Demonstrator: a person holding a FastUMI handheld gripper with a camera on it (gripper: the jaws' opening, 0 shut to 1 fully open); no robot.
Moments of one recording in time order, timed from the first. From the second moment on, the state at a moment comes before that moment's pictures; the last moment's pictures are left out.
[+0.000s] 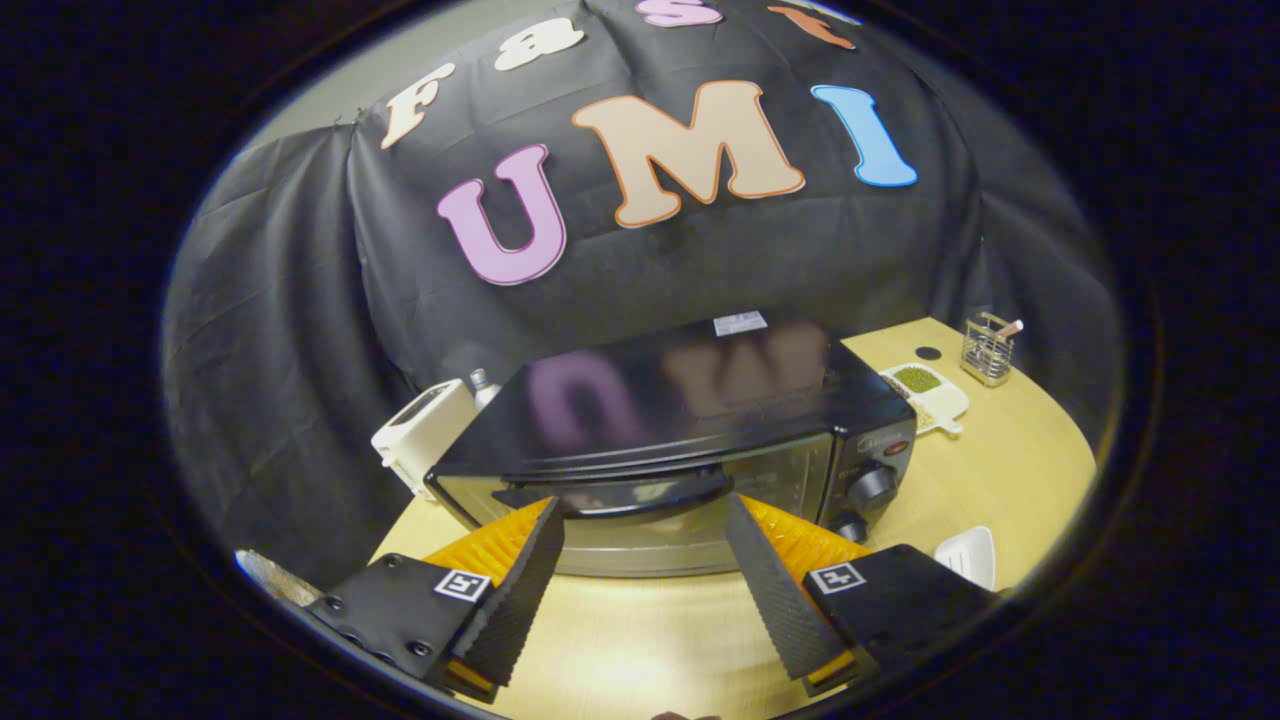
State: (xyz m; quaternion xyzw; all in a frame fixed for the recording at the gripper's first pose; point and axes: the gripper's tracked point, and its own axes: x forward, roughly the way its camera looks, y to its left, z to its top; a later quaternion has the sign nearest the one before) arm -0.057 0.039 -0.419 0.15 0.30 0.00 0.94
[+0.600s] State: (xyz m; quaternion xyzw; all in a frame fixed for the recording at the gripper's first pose) arm -0.027 -0.025 -0.229 0.08 0.15 0.00 0.99
